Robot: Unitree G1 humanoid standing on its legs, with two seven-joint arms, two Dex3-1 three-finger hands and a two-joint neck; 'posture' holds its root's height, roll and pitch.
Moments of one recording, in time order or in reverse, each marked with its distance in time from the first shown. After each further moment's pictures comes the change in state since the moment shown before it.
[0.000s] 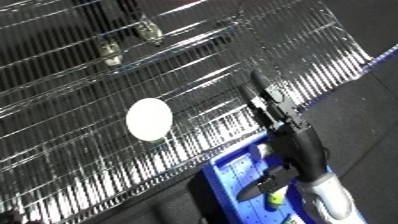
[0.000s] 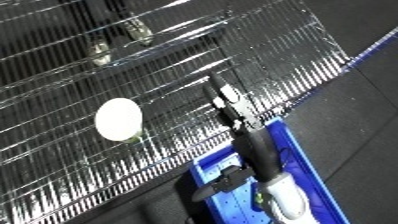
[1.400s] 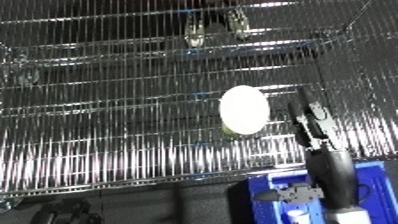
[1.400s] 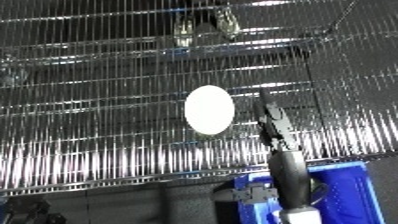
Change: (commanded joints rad) left arm -0.037 0.037 -0.084 -0.052 0.043 0.037 -0.039; right arm -0.179 -0.013 0.086 0.094 -0.138 -0.004 -0.288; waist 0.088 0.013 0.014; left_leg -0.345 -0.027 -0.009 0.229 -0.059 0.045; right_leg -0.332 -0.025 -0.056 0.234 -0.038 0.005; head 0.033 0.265
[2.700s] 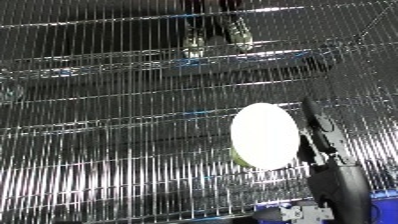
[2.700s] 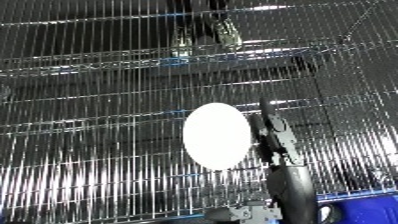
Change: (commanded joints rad) left arm -0.187 0.002 -0.004 -0.026 0.013 0.010 0.035; right arm -0.251 -0.037 0.026 0.093 0.074 0.003 0.029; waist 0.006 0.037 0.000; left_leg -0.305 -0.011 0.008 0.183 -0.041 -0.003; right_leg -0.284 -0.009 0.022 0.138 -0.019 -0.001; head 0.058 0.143
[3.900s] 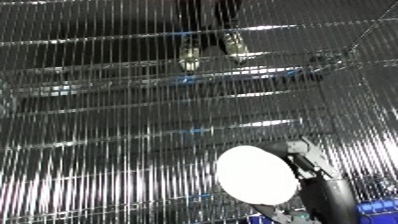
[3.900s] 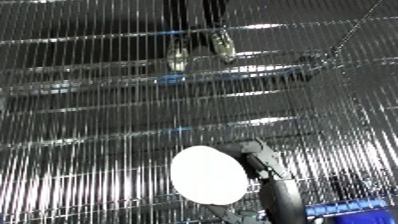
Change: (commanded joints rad) left arm 0.101 -0.025 0.009 0.043 0.018 -0.065 -0.047; right arm 0.142 0.059 -0.035 -0.070 -0.042 -0.045 -0.015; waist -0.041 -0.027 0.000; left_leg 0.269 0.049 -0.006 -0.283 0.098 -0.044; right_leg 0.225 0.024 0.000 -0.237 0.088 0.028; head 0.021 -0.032
